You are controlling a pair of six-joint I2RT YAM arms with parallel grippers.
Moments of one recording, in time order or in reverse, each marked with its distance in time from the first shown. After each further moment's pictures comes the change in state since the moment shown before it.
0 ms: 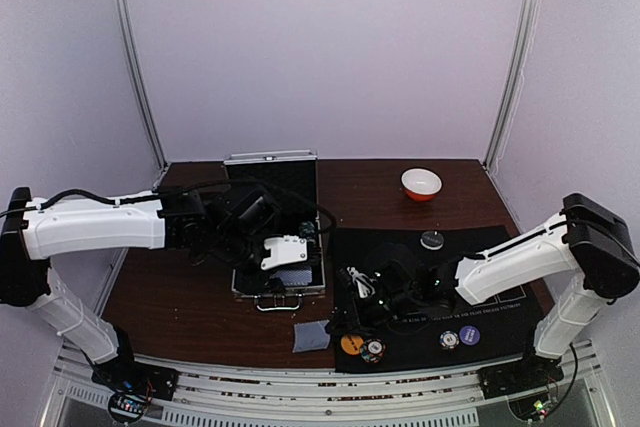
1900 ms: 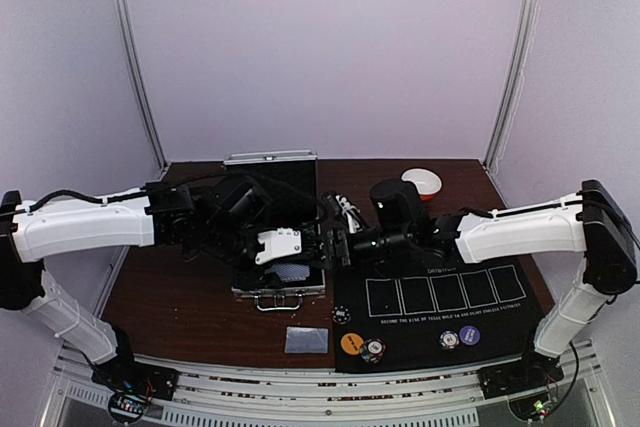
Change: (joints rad) left arm 0.015 -0.047 -0.002 -0.004 0.037 -0.006; right arm -0.153 -0.010 0.262 0.010 -0.060 -0.300
